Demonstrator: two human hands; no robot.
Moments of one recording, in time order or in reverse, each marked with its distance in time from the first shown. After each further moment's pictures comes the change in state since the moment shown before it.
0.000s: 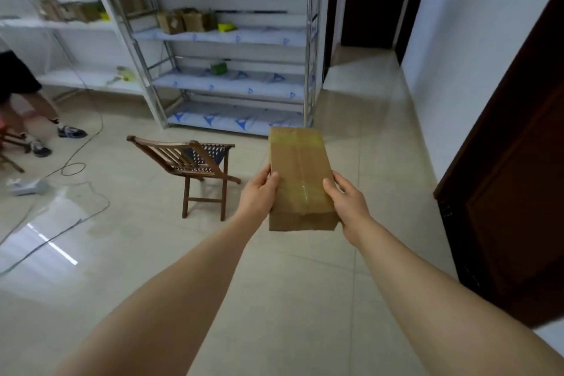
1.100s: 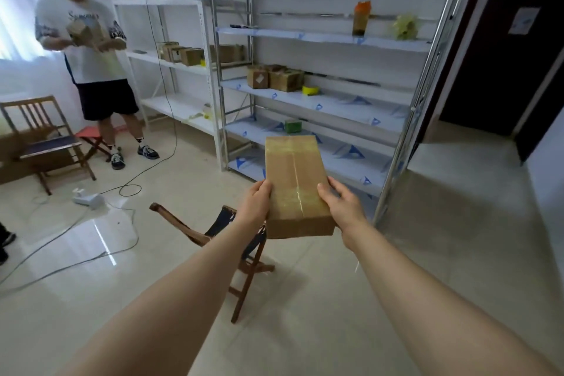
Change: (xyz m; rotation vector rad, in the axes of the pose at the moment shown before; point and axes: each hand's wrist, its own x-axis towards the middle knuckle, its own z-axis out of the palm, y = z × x) left_hand 0.448 0.113 -0.076 -0.081 0.393 0.056; right_hand 0.456 -0.158 0.214 -0.167 -0.355 -0.149
